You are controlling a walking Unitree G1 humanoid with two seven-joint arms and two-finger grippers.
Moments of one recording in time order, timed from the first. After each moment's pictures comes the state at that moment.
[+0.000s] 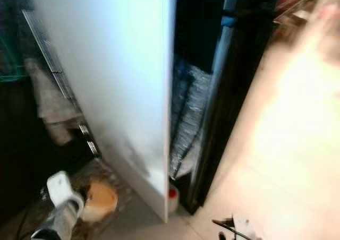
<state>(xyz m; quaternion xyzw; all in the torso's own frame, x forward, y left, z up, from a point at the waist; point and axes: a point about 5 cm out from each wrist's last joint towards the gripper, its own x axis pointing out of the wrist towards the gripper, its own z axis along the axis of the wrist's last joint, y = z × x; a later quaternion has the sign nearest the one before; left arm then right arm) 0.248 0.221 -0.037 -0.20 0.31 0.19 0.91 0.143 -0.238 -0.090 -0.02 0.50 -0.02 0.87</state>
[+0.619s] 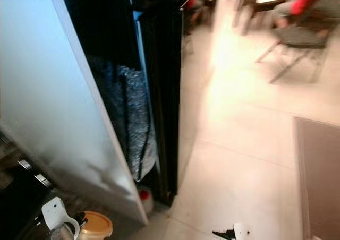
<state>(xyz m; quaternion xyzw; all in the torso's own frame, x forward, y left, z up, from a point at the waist) 0.211 0.227 -0.063 -0.21 0.38 0.26 0.86 0.130 -0.238 -0.095 -0.02 0.51 -0.04 0.86</state>
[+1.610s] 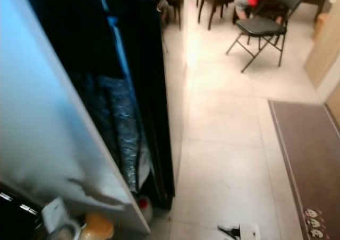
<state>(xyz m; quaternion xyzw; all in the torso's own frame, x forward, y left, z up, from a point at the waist) 0.197 0.233 -0.069 -0.21 0.39 0.26 0.86 0.134 -0.236 -0.093 0.03 0.46 -0.13 0.88</state>
